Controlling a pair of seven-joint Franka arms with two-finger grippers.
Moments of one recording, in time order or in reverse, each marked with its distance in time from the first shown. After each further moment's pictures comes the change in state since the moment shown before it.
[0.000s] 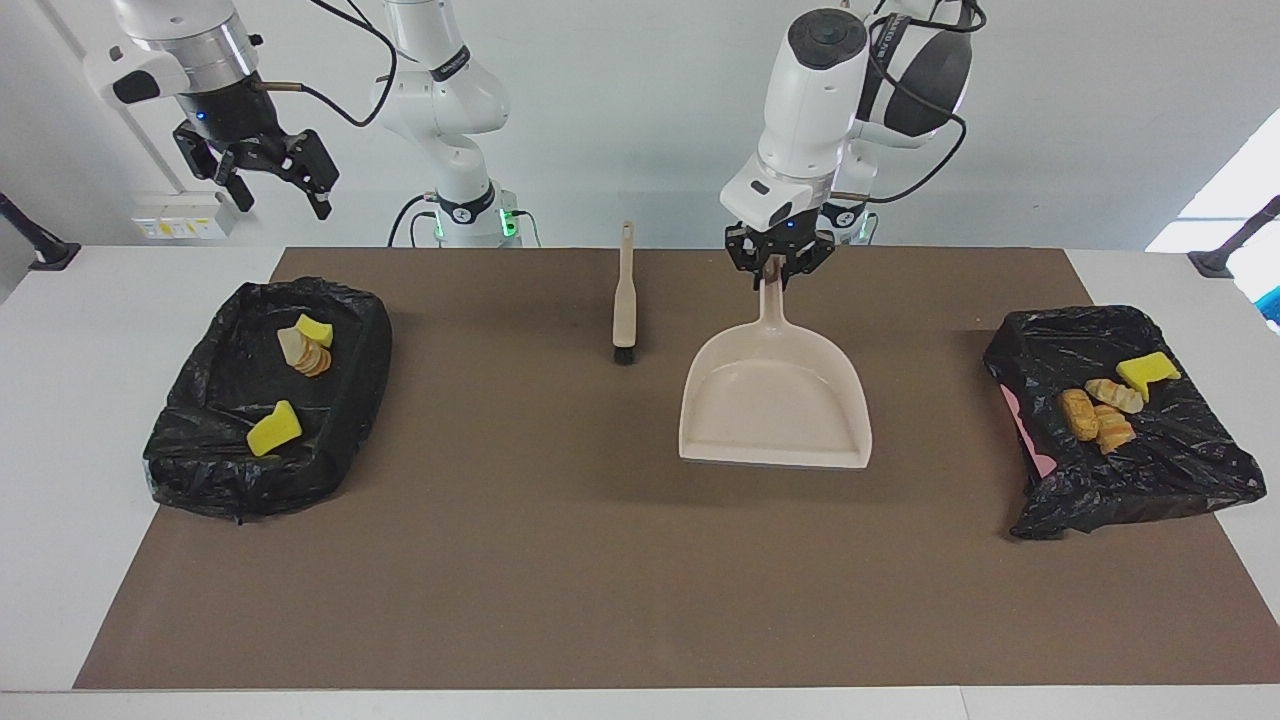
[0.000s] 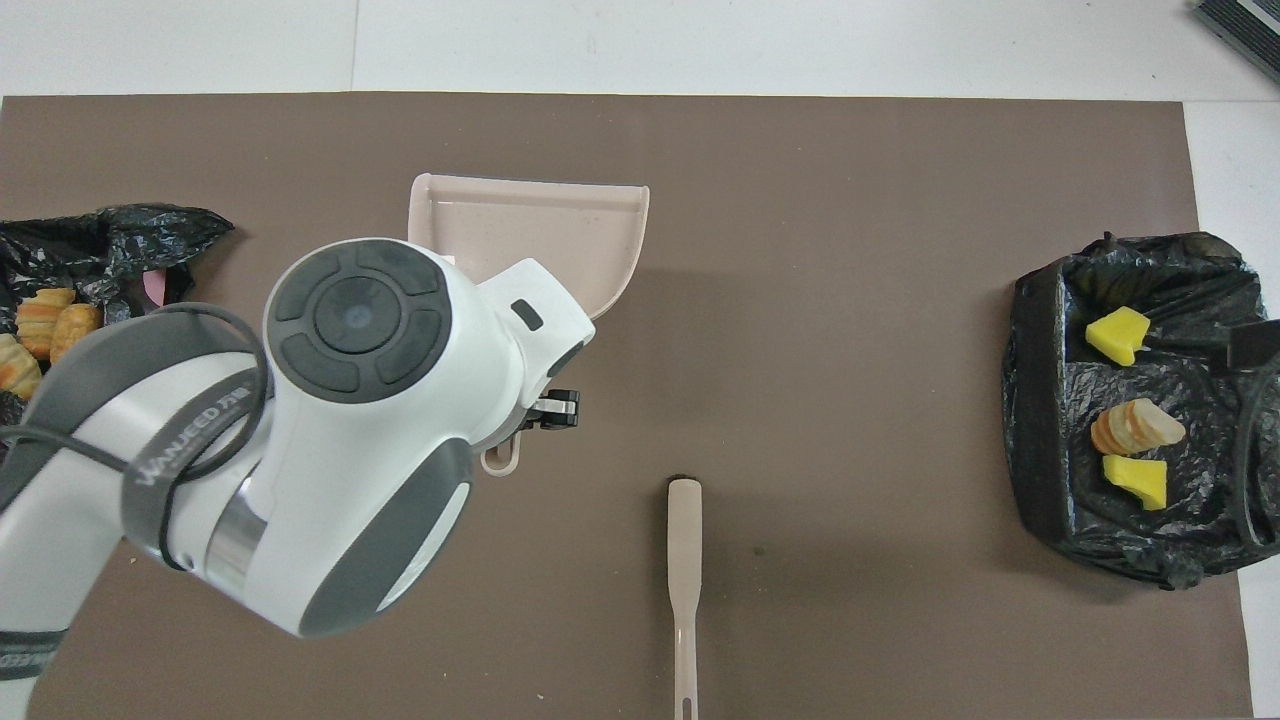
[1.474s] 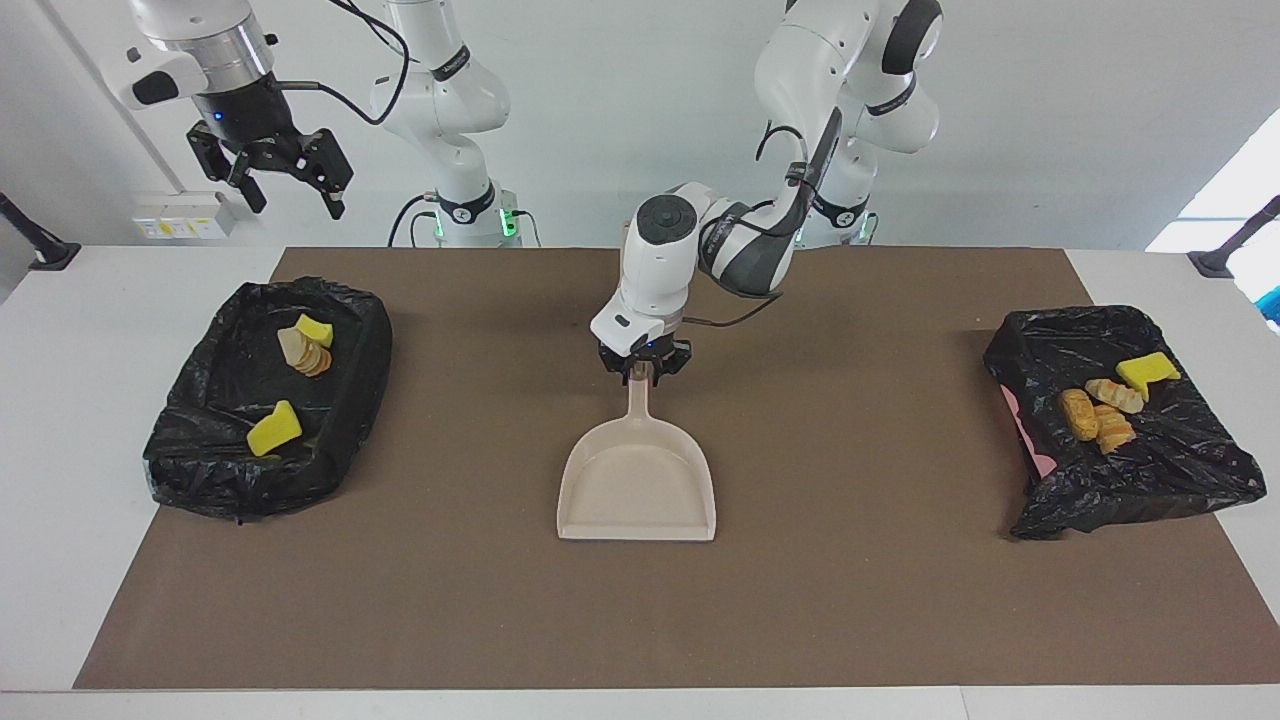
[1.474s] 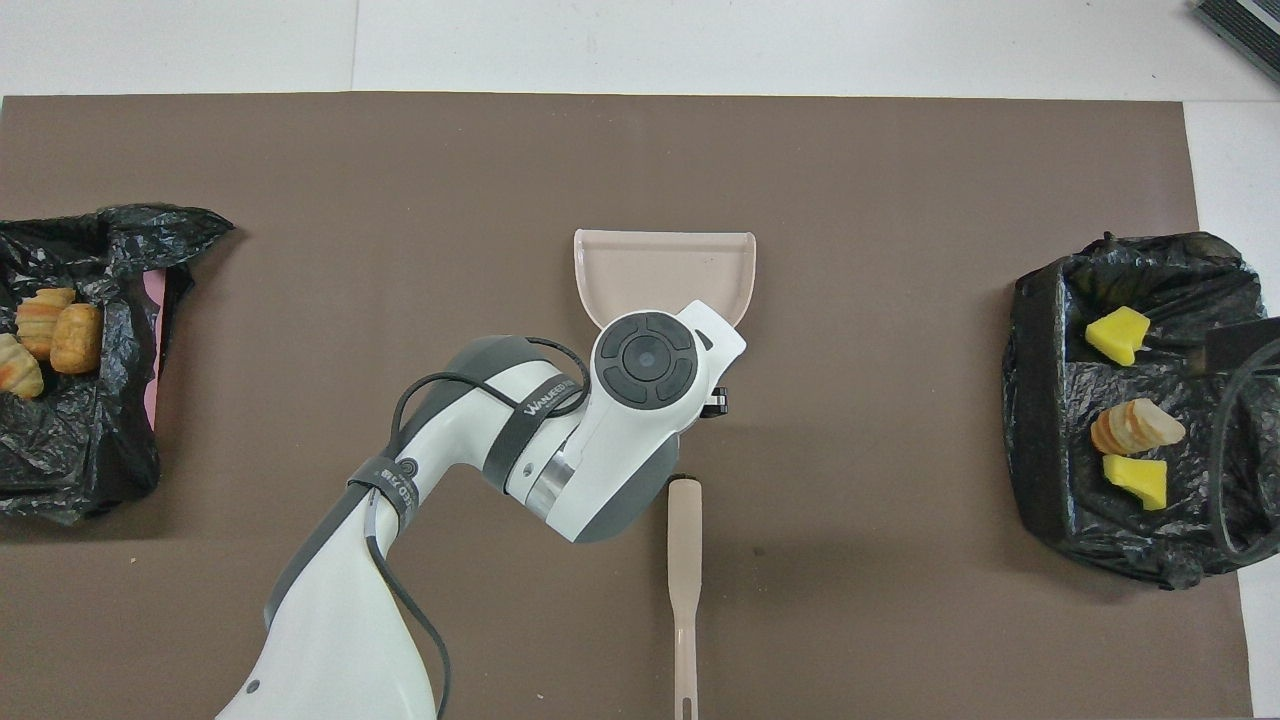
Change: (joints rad) left arm -0.150 0.348 0.013 0.016 -0.046 0.392 -0.184; right arm 0.088 0.000 -0.050 0.000 0.000 0.000 0.000
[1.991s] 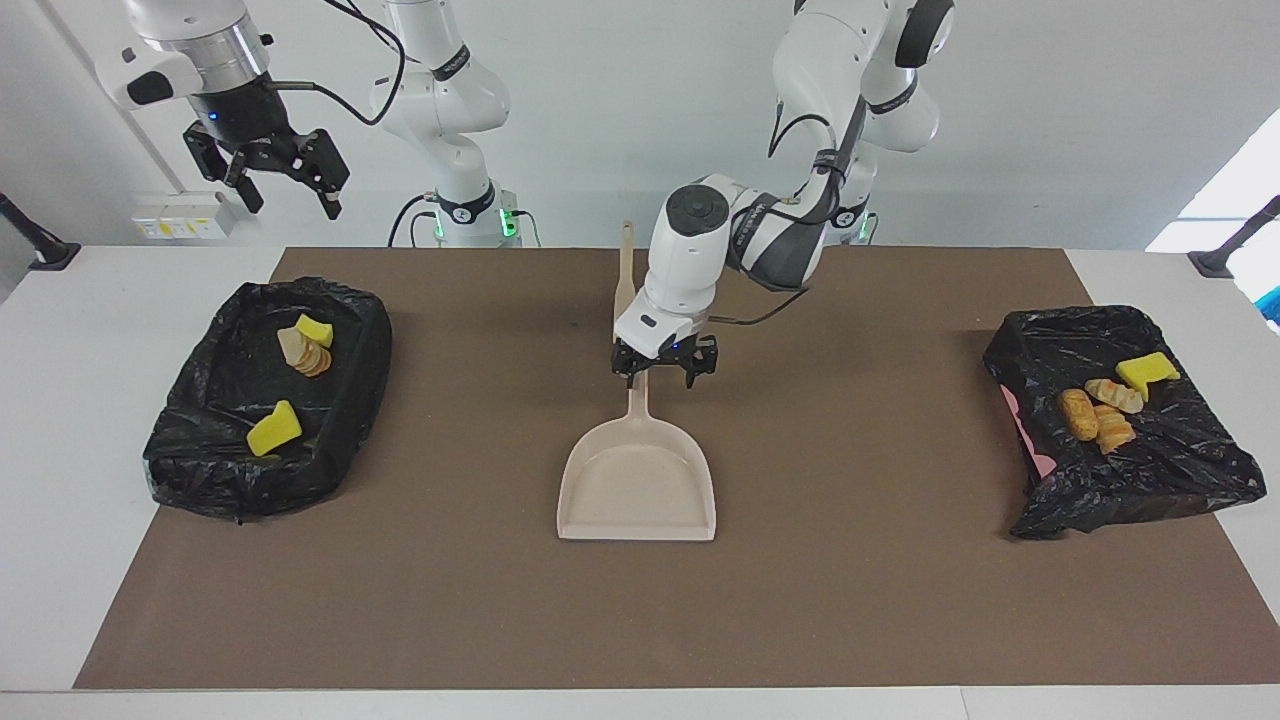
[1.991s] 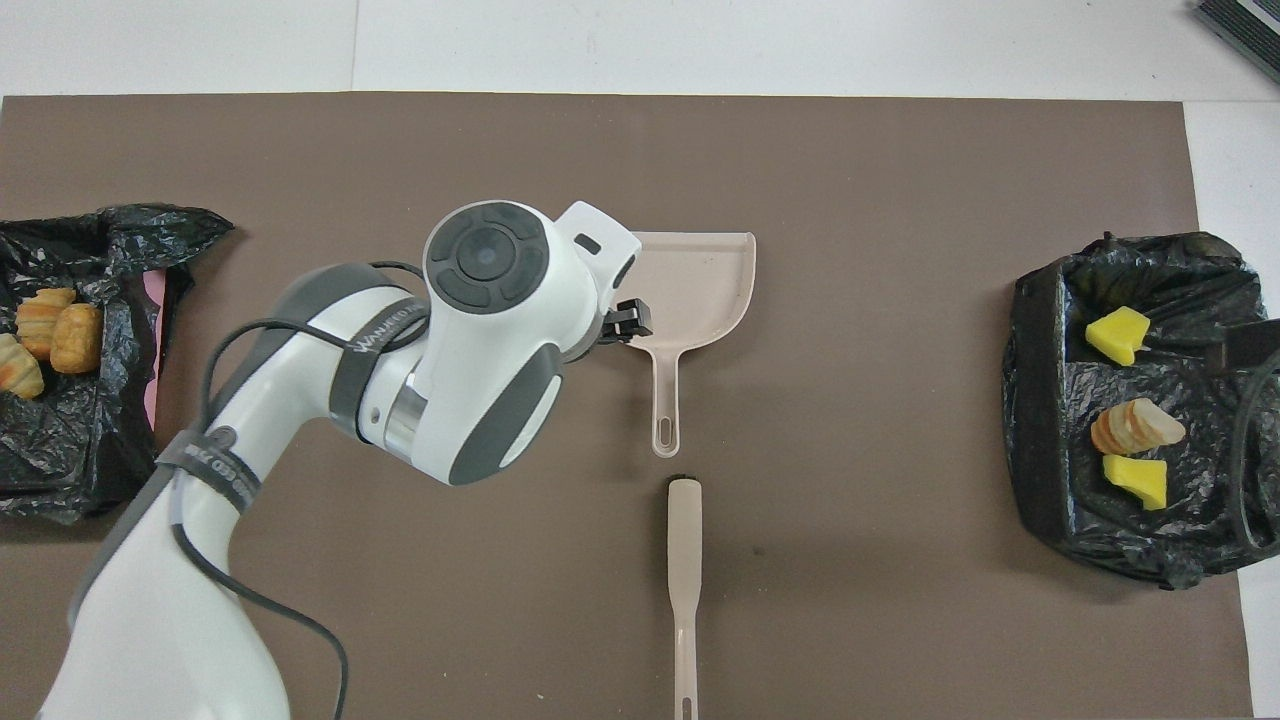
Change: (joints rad) left arm 0.151 -0.102 0.023 0.065 0.007 -0.135 0.014; right arm -0.036 0.000 0.012 0.000 0.000 0.000 0.000
